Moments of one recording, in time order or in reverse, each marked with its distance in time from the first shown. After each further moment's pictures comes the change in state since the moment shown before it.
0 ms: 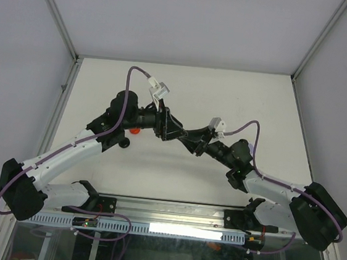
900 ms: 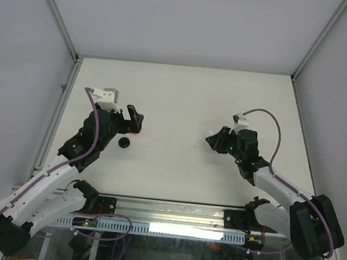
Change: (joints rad) left arm 0.134 -0.356 -0.242 -0.246 -0.837 0.085; right arm -0.318 -0.070 0.036 -0.709 0.182 0.333
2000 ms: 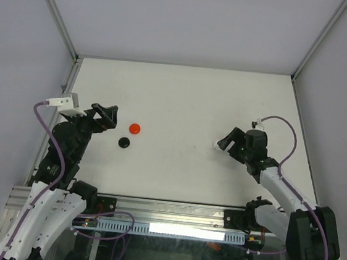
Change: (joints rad) left arm 0.253 -0.289 -0.031 -0.045 0.043 -0.058; right arm -0.185 0.013 0.040 -0.359 0.115 0.212
